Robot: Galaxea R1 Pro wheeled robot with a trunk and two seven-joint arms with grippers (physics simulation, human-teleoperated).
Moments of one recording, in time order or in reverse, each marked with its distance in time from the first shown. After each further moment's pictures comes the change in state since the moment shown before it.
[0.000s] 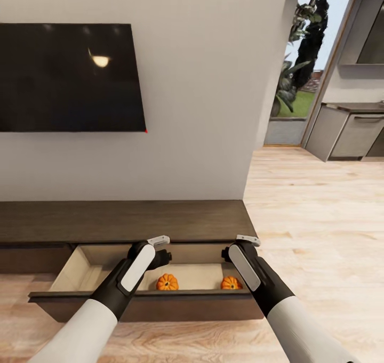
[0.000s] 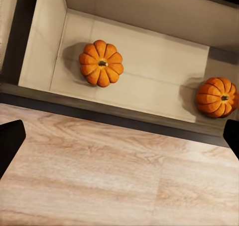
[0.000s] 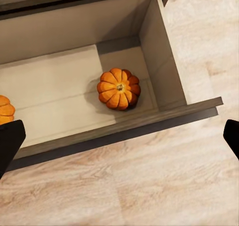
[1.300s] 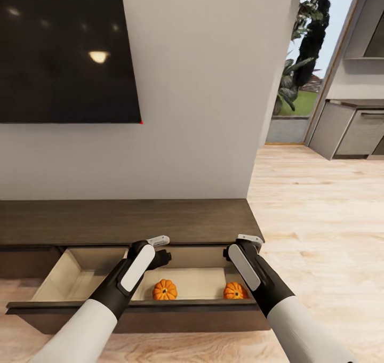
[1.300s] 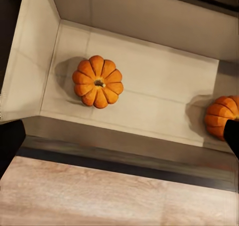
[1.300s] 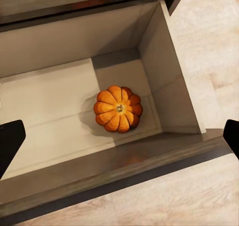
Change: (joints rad) left arm 0.000 0.002 0.000 0.000 -0.002 0.000 0.000; right arm 0.000 0.001 0.000 -0.010 0.000 -0.002 -0.043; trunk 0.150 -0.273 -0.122
